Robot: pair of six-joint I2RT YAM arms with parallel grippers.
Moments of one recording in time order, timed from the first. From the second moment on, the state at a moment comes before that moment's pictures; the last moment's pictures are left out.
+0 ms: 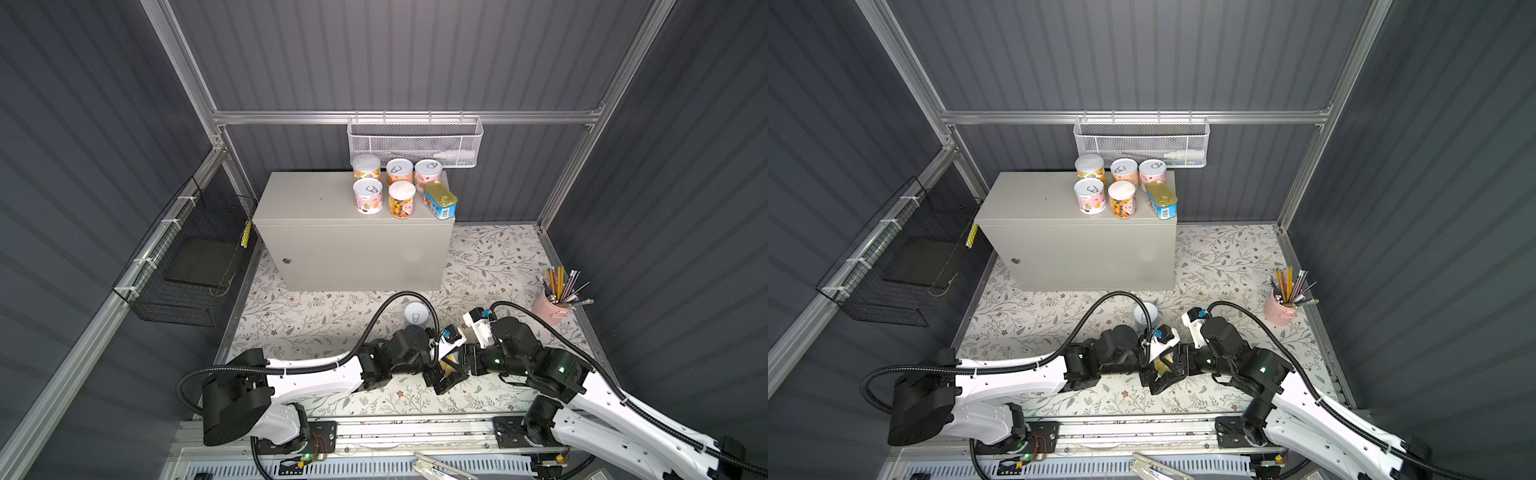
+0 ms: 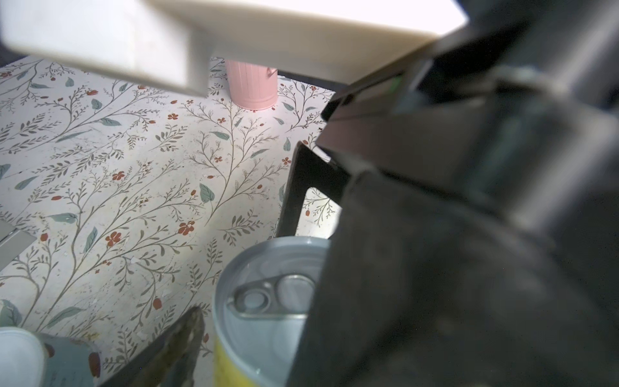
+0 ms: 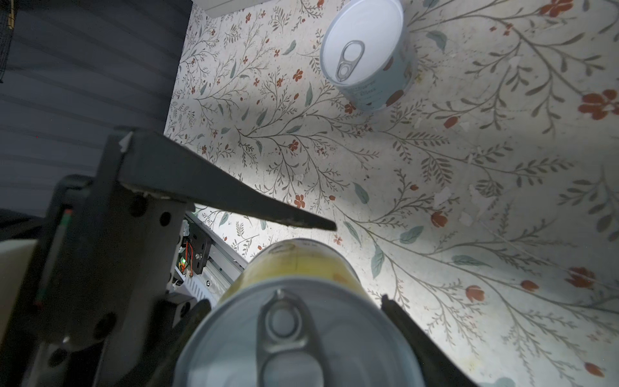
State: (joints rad) left arm -1.21 1.41 0.76 0.22 0.17 -0.06; right arm 0.81 0.71 0.59 -0.58 -0.25 0.72
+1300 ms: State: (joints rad) left arm -1.21 1.39 0.69 0.33 0.15 -0.09; right arm 0.74 0.68 0.59 -0.58 -0.34 0.73
